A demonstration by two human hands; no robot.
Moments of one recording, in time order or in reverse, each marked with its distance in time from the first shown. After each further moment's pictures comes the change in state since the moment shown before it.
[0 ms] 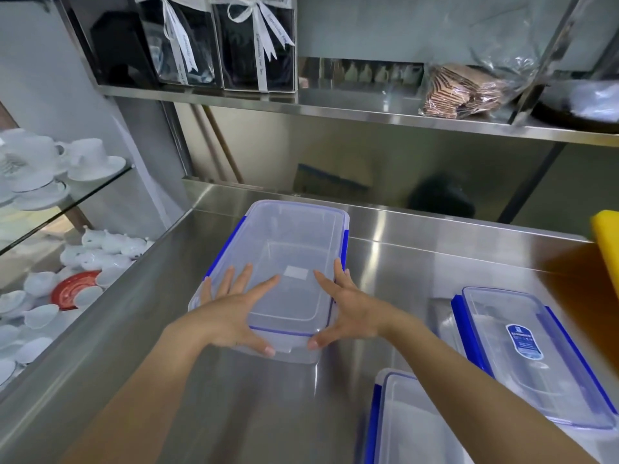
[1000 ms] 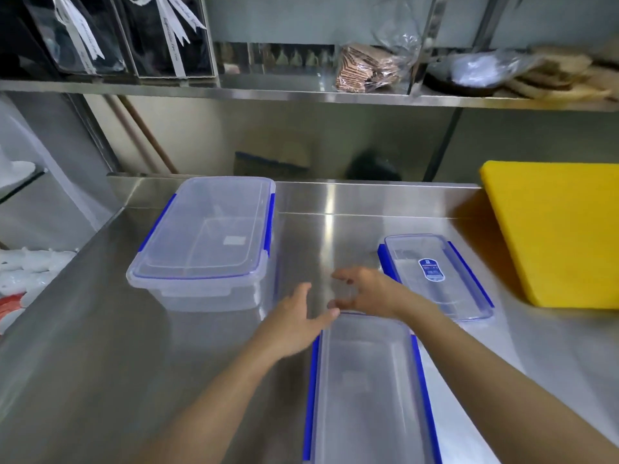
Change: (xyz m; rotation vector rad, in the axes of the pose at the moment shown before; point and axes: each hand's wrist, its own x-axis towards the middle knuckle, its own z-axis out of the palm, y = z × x) left_hand -0.027 0.150 0.068 -0.502 0.040 0.153; right_hand -0.110 0.044 0.003 -0.094 0.282 0.255
